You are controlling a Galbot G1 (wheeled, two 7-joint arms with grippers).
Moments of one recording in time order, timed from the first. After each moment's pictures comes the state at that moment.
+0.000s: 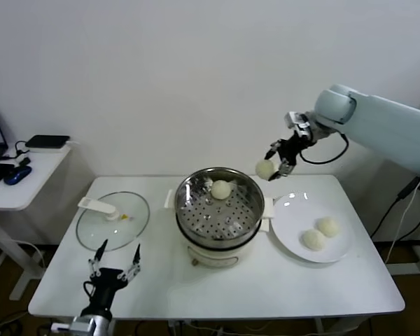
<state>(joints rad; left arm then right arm) 1.65 -1.47 -0.66 -1.99 0.01 -0.16 0.10 0.73 0.93 -1.40 1.14 0.68 -0.17 -1.10</state>
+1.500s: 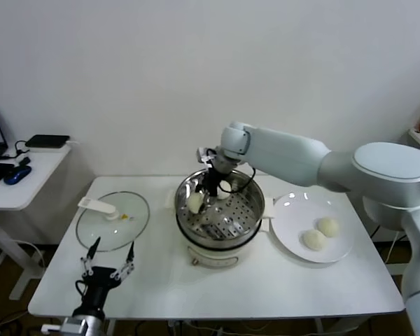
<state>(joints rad) 1.67 -1.43 -0.68 -2.02 -0.01 -0.17 0.08 0.49 1.37 -1.38 0.91 0.70 -0.25 -1.03</state>
